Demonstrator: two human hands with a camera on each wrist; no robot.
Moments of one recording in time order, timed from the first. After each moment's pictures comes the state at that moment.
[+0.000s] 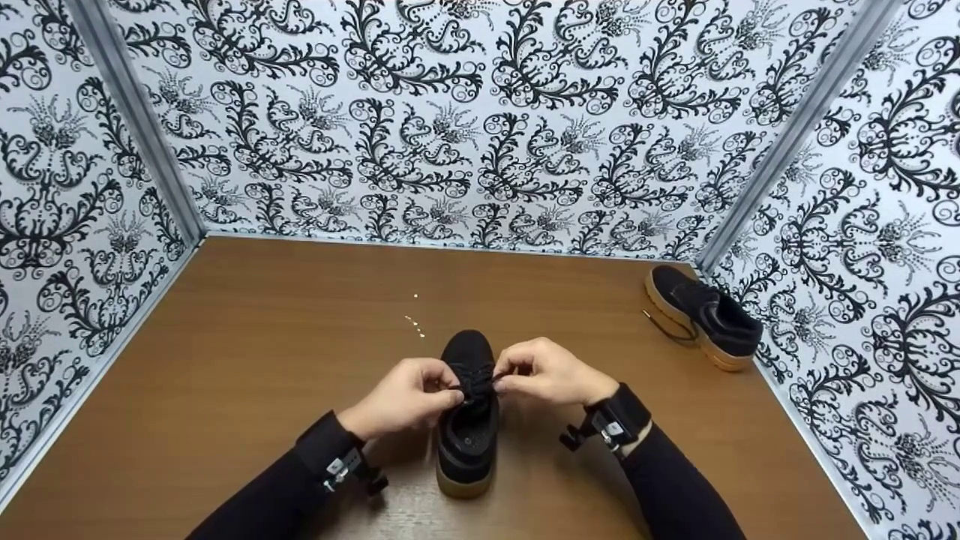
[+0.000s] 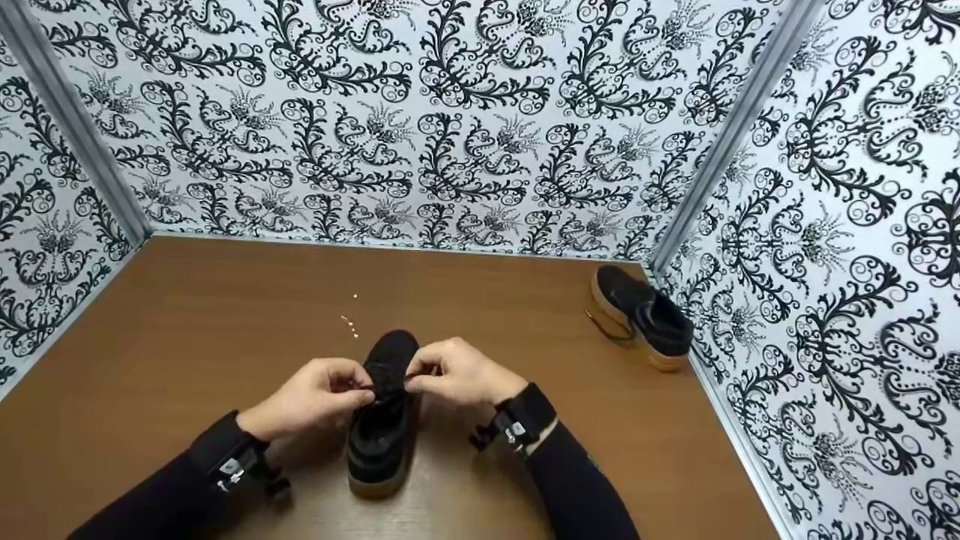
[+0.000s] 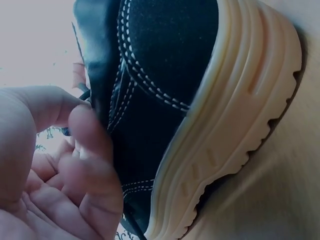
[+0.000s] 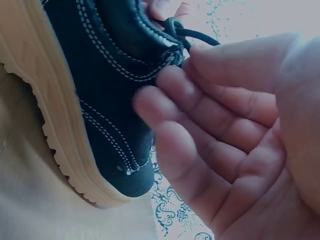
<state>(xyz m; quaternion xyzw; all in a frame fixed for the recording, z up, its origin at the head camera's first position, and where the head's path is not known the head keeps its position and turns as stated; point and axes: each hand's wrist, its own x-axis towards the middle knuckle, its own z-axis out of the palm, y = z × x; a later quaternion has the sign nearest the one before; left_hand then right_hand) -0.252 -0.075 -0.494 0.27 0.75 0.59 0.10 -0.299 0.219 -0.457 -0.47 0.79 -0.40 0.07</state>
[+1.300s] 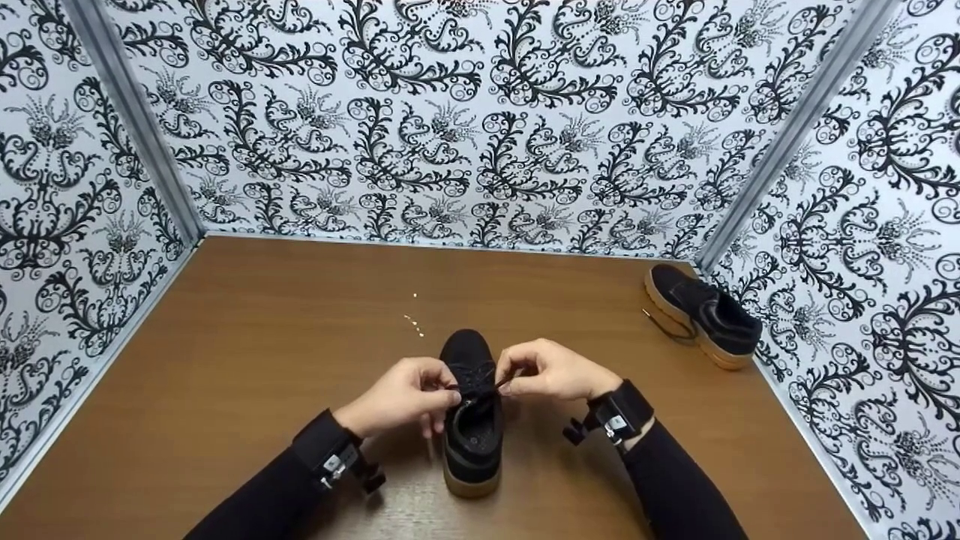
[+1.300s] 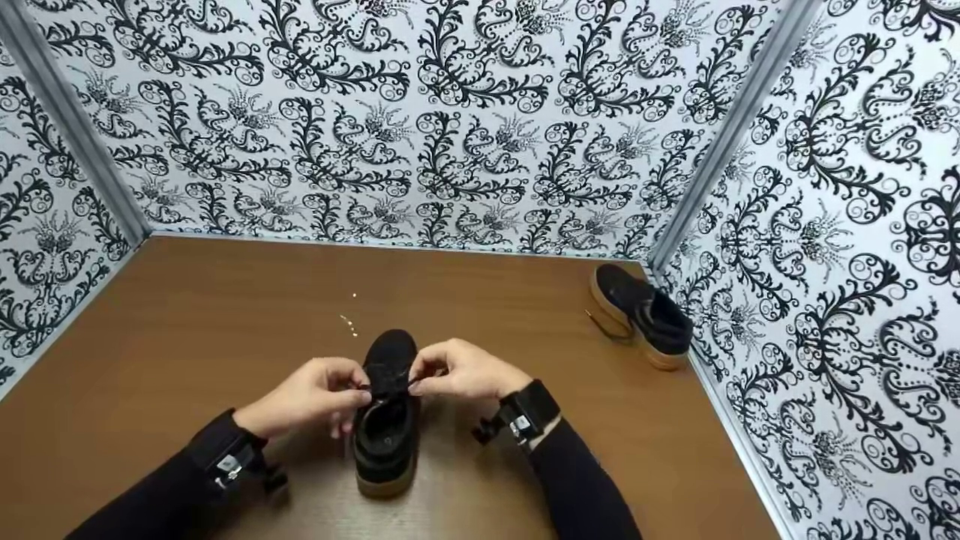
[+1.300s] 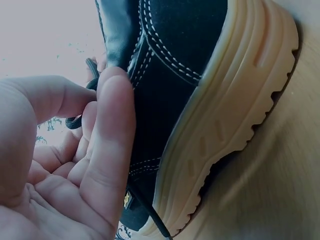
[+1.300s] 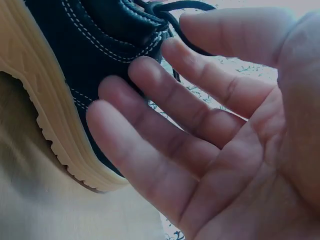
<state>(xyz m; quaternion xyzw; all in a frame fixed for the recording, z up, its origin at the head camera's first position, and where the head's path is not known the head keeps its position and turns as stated) -0.255 -0.078 -0.495 0.26 0.71 0.63 0.18 -0.304 0.228 -0.460 -0.44 0.77 -0.43 0.18</state>
